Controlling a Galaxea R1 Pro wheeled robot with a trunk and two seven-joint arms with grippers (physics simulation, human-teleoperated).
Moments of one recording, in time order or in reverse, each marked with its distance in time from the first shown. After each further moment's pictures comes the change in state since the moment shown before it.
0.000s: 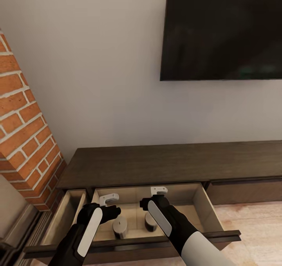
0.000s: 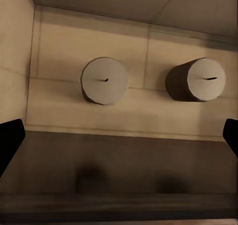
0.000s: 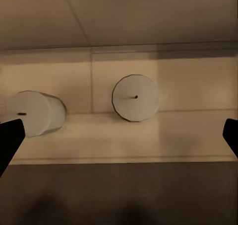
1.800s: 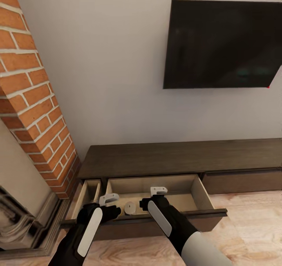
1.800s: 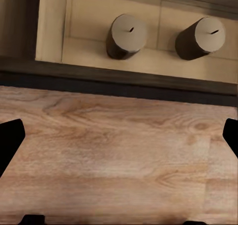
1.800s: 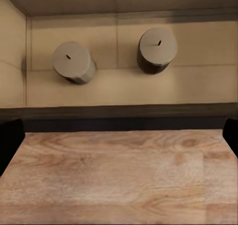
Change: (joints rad) left arm 0.000 0.000 -0.001 0.000 0.002 0.001 0.000; right arm 0.001 0.000 0.002 0.000 0.000 0.000 0.006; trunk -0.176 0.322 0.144
